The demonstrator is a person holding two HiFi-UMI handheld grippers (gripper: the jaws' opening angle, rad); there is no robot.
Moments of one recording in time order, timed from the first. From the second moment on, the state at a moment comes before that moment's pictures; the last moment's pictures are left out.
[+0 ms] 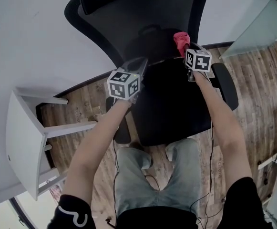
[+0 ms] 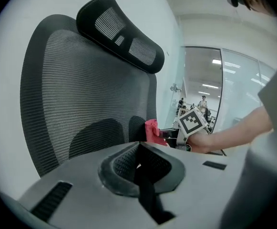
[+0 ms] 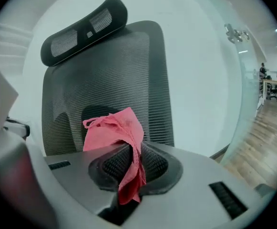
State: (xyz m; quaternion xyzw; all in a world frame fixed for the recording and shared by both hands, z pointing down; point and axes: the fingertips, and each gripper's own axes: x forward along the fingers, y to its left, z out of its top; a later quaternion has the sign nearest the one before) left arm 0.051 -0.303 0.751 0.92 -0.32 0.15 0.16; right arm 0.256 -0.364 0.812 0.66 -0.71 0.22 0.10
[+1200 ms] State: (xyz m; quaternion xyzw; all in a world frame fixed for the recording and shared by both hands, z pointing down) left arm -0.055 -0.205 0.487 0.93 -0.32 0.10 0.14; right arm 0.180 -0.180 0.533 0.69 -0.69 0.20 0.07
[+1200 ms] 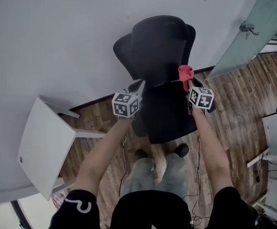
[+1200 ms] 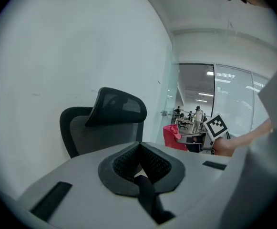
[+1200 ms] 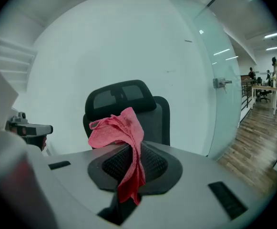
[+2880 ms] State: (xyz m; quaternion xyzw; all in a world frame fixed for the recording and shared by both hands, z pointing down) left arm 0.001 0.157 0.344 0.87 -0.46 0.06 0.13; right arm 0.171 0.153 0.359 0.56 -0.81 0.16 0.02
